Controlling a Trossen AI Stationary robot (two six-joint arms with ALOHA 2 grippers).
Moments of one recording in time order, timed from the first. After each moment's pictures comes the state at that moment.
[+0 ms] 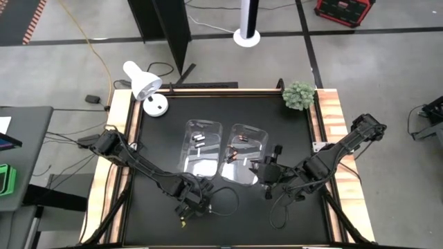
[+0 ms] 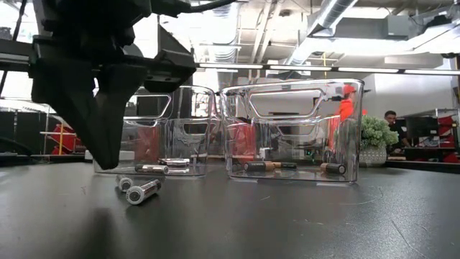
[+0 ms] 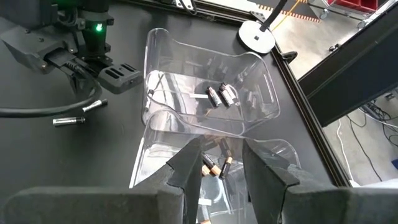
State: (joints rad) left arm -0.51 1.85 1.19 -0.48 -0.11 0.31; right arm 0.61 1.49 1.43 -0.88 0.84 0.39
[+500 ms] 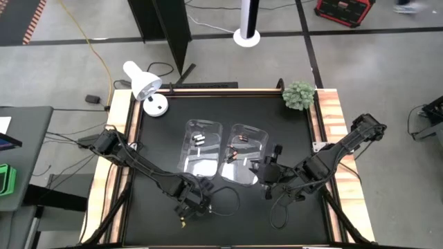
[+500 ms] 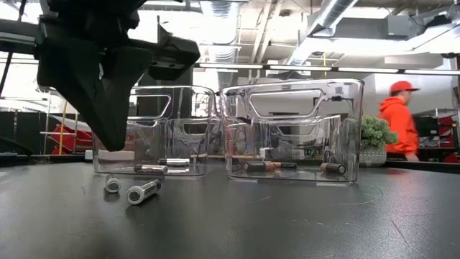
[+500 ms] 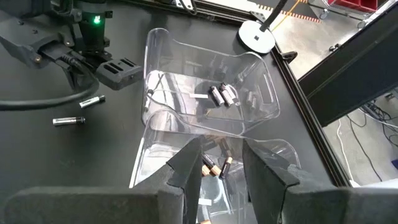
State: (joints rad) left arm -0.51 1.84 1.24 -0.55 -0.12 0.30; right arm 0.61 1.49 1.43 -0.88 0.84 0.39
